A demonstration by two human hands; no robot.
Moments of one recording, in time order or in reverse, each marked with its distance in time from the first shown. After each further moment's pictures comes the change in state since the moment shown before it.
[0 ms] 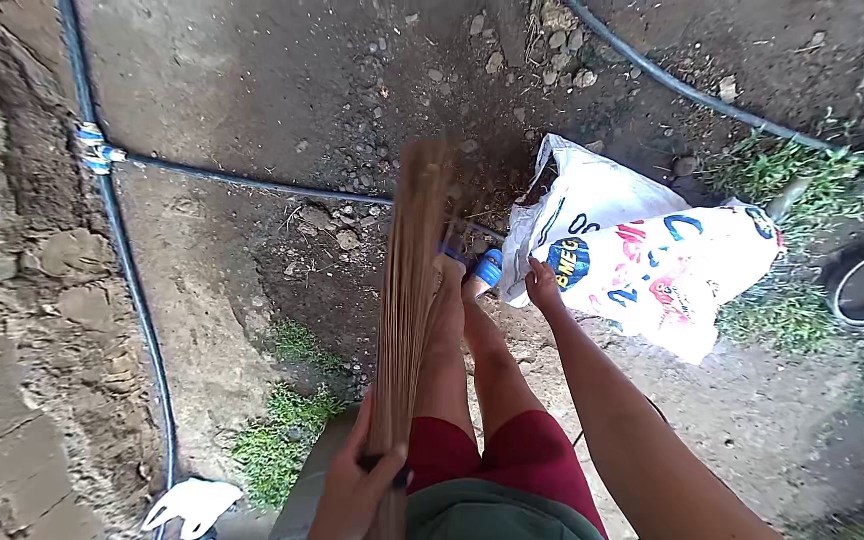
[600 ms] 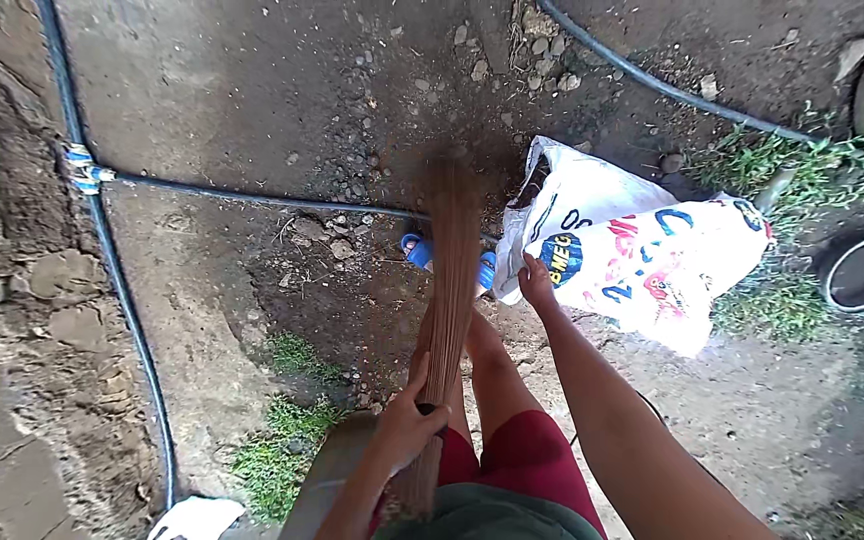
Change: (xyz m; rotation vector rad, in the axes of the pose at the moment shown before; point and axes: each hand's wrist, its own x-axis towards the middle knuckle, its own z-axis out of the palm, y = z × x) left_hand 0.075 0.012 0.034 0.381 -0.233 -0.069; right_hand 0.003 -0.006 -0.003 0.063 0.062 -0.002
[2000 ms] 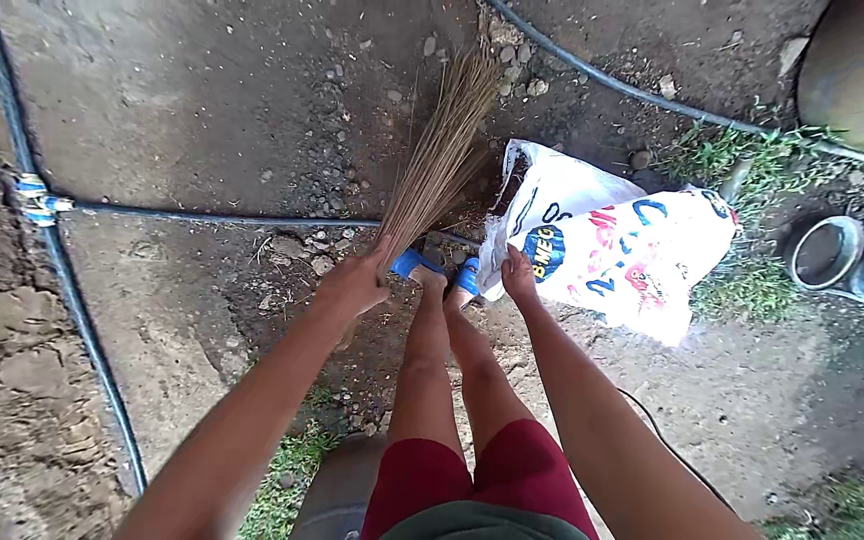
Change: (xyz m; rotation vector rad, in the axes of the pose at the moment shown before) left_hand 0.109 0.129 -0.098 0.946 0.294 0.170; right_hand 0.003 -0.012 -0.002 0.085 0.143 -0.017
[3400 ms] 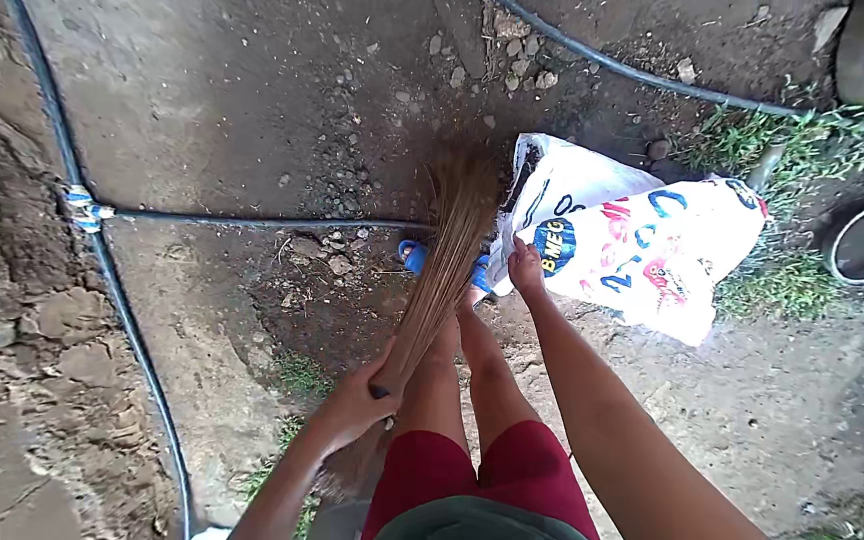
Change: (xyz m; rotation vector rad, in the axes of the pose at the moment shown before) left_hand -0.126 -0.035 0.065 -0.559 -0.319 -0.109; right_hand 0.009 -0.008 0.002 -0.044 -0.018 0.051
